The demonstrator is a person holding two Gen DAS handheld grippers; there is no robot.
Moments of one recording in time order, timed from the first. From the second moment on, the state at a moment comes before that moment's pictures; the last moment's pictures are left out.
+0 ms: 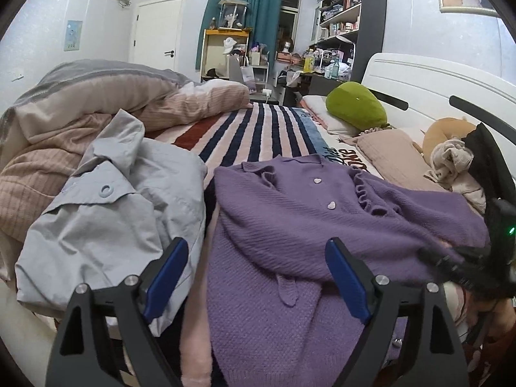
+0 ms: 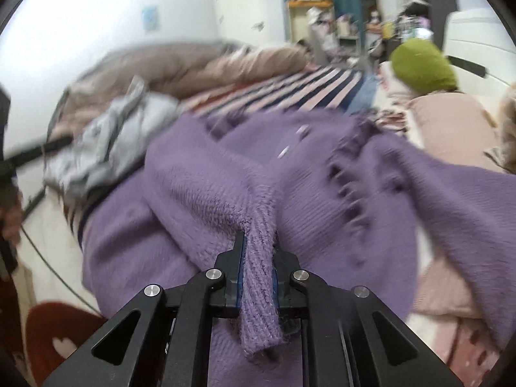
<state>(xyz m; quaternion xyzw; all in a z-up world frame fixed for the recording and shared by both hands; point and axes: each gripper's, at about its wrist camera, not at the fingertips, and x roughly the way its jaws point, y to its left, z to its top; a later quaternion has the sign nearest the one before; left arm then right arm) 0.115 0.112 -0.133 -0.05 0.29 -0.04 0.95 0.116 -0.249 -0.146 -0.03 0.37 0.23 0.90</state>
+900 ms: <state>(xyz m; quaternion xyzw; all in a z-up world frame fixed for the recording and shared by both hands) 0.189 0.050 -0.156 -0.03 0.26 -0.05 0.96 0.106 -0.379 -0.163 0.15 0.36 0.14 0.91</state>
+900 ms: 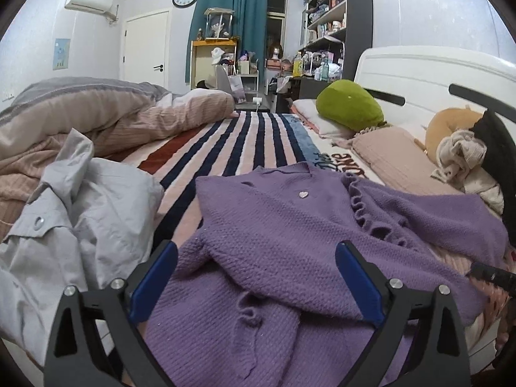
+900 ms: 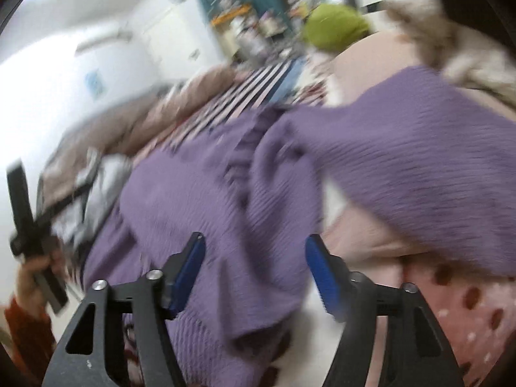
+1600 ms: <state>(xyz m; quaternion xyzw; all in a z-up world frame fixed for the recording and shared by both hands) 0.203 0.028 -0.140 -0.05 0.27 -0.08 0.96 0.067 -0.466 -0.172 0.26 0.18 -0.02 0.95</state>
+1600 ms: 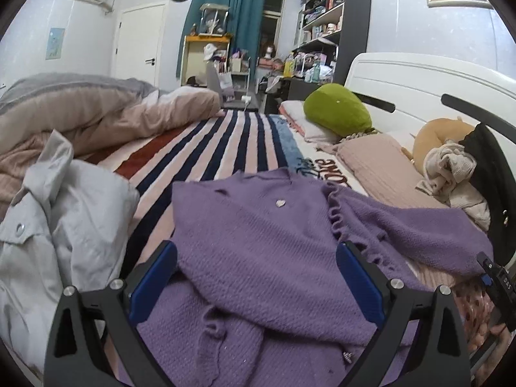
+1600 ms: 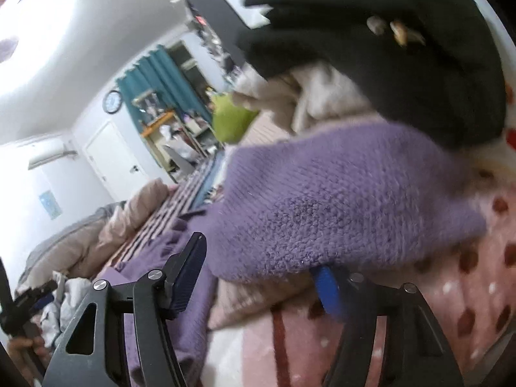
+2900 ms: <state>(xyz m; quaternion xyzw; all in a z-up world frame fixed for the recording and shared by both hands) 0.175 0.108 -0.155 -0.10 0.26 0.02 0.96 0.151 -0.255 -0.182 0.14 0.39 0.33 0.85</state>
